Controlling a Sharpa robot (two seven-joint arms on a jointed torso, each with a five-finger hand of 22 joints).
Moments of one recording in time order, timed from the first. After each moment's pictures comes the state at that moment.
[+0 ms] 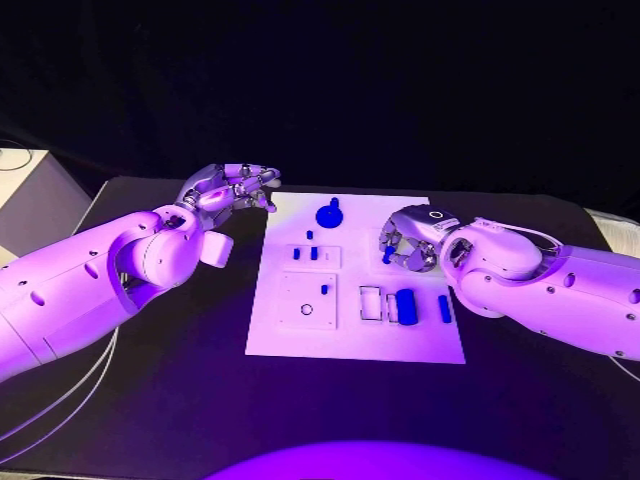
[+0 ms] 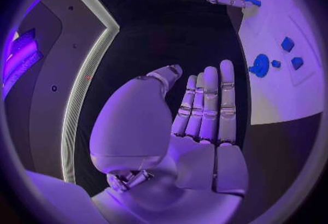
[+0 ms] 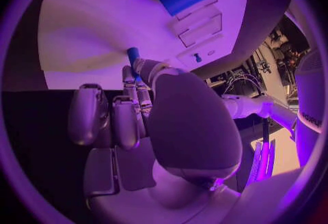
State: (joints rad) left arm 0.94 -0.82 0.34 1.42 -0.27 -0.15 0.22; left_hand 1.38 -0.19 0.42 0.18 0.26 0.89 0.19 0.24 0.37 0.87 0.14 0.51 0.14 0.92 0.07 1.08 0.38 0.18 0.93 0.17 0.69 0.60; right arm 1.20 -0.78 -0.13 1.51 -1.67 -0.31 -0.26; right_hand 1.52 -0.20 0.58 0.18 0.15 1.12 0.11 0.19 0.38 1.24 0.09 0.13 0.09 1.46 -0.03 1.40 1.22 0.08 1.47 0.07 1.19 1.31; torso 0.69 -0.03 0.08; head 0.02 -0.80
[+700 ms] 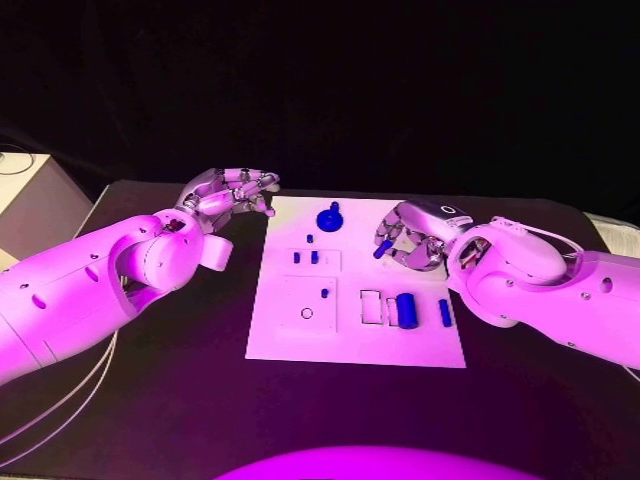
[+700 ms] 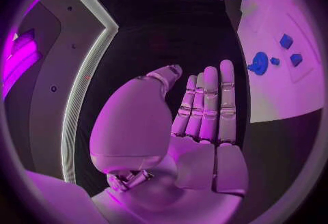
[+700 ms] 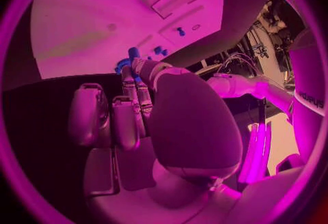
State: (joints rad) left arm 0.94 -0.82 0.34 1.41 -0.27 -0.15 0.22; left_hand 1.38 -0.19 0.42 0.18 0.26 0.89 0.19 0.24 0.37 0.87 0.14 0.51 0.14 0.92 0.07 1.08 0.38 0.18 0.93 0.17 0.69 0.60; right arm 1.23 -0.85 -0.11 1.67 -1.58 -0.39 -0.28; right_hand 1.50 -0.20 0.61 0.15 0.15 1.12 0.11 0.20 0.38 1.24 0.10 0.13 0.09 1.46 -0.03 1.40 1.22 0.08 1.47 0.07 1.19 1.31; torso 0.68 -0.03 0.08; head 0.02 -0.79
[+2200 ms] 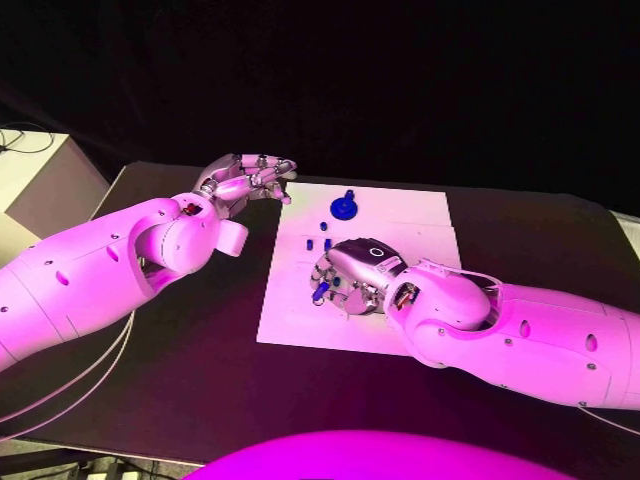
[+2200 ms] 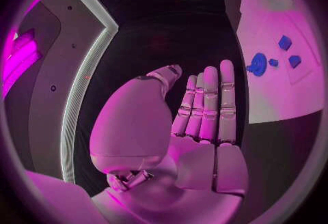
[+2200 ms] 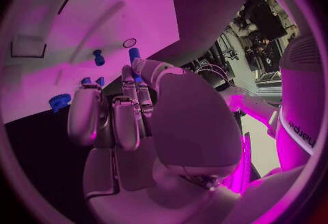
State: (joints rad) left arm 0.94 -0.82 0.34 1.41 -0.27 -0.15 0.21; left_hand 1.38 -0.19 0.42 0.18 0.26 0.89 0.19 0.24 0.37 0.87 0.14 0.51 0.14 0.92 0.07 1.07 0.38 0.18 0.93 0.17 0.68 0.60; right arm 1.11 -0.62 -0.14 1.66 -1.68 -0.39 -0.25; right_hand 1.48 -0.21 0.63 0.13 0.16 1.11 0.11 0.21 0.41 1.24 0.10 0.12 0.12 1.47 -0.03 1.40 1.22 0.08 1.47 0.07 1.19 1.31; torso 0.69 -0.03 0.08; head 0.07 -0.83
